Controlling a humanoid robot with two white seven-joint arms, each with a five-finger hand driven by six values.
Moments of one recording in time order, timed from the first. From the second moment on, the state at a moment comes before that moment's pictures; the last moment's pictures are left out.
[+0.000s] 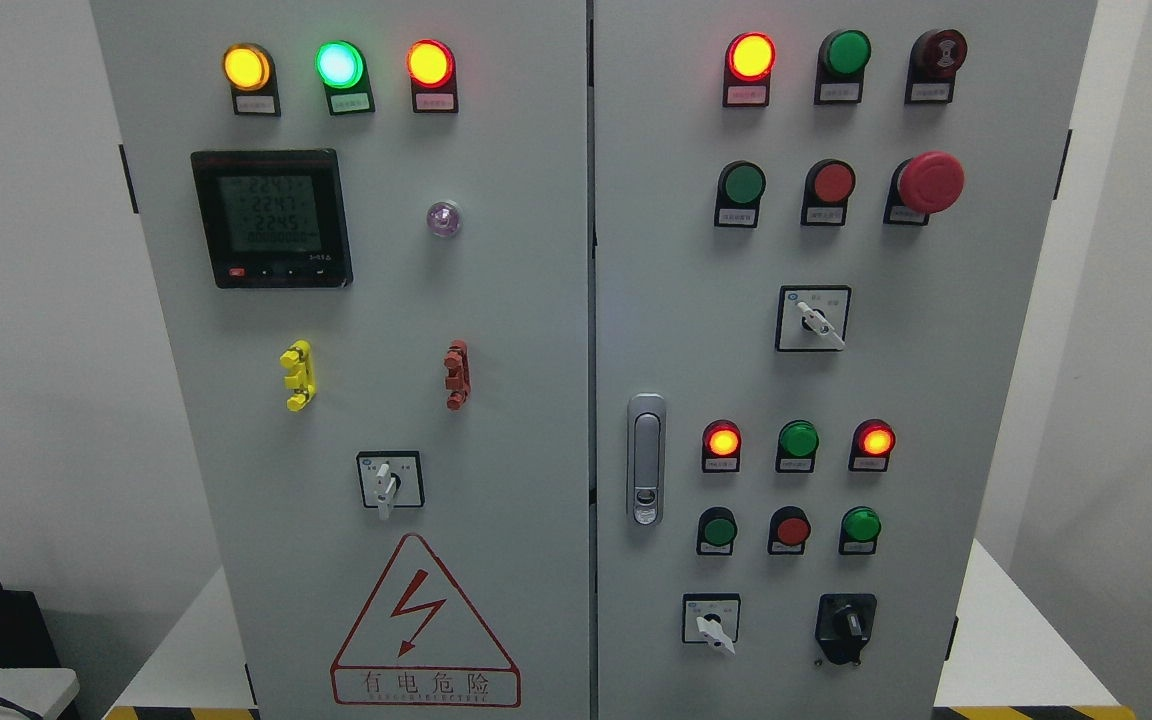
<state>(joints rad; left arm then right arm) 0.07 0.01 0.35 -1.83 -0.10 -0.30 0.05 0.08 0.12 0.06 -0.14 0.00 0.09 -0.04</state>
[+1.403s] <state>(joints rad) -0.11 -0.06 -0.06 -1.93 -0.29 0.16 0.32 0.08 0.12 0.06 -0.14 0.00 0.09 -0.04</state>
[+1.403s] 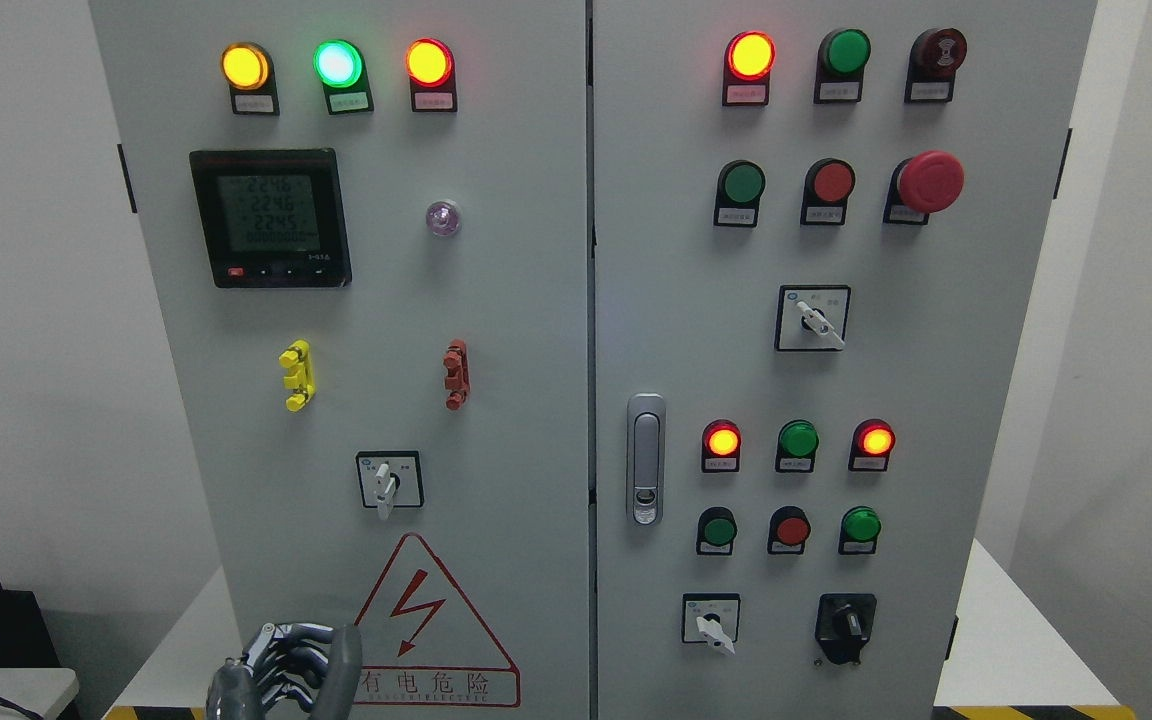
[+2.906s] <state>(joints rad) -0.29 -0.10 -0.12 -1.93 -0.27 0.44 0.43 0.08 0.12 0.06 -0.14 0.00 0.09 -0.04</state>
